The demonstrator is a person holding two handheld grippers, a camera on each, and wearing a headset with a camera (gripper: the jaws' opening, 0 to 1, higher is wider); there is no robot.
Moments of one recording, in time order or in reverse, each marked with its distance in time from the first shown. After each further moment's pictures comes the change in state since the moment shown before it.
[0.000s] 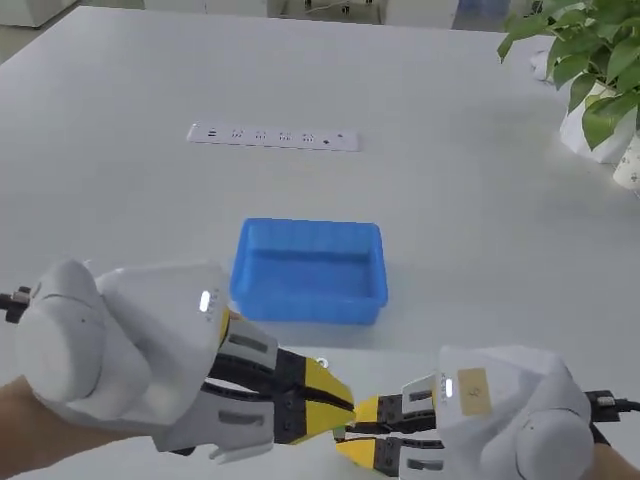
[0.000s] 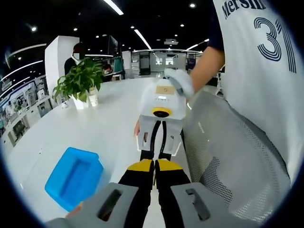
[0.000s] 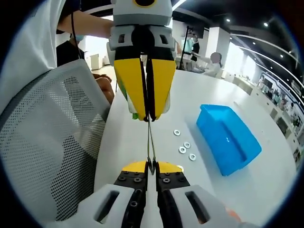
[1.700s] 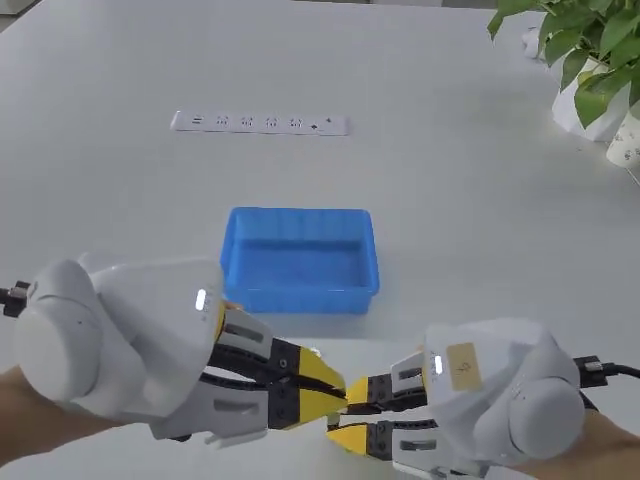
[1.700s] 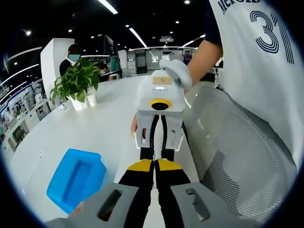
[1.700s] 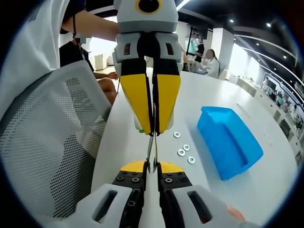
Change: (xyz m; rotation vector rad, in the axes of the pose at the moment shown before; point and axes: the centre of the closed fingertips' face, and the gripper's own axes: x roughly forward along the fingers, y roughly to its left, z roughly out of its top) left arm 0.004 0.012 -0.005 0.041 0.010 -0.007; right arm 0.000 -0.006 0.003 -0.010 -0.011 0.035
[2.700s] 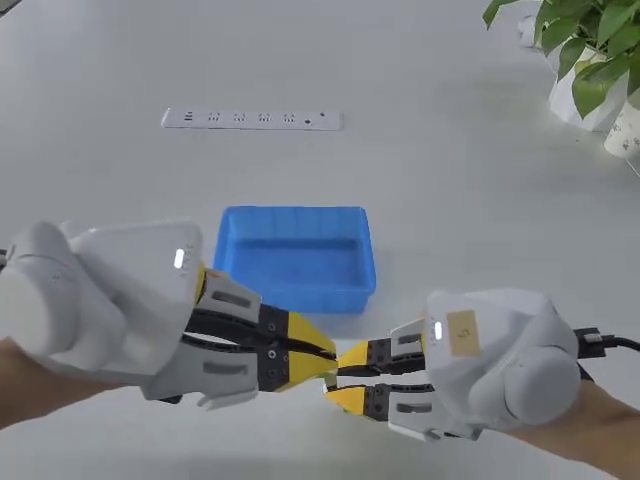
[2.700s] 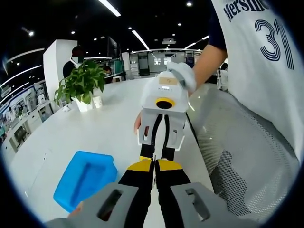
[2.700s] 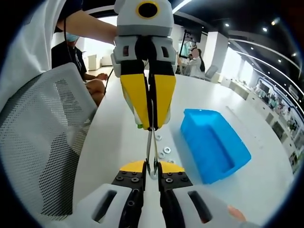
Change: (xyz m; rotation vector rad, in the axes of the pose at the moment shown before) left arm -0.003 0.027 0.000 0.001 -0.019 0.020; right arm -0.001 -0.033 0.002 -0.011 -0.010 -0.077
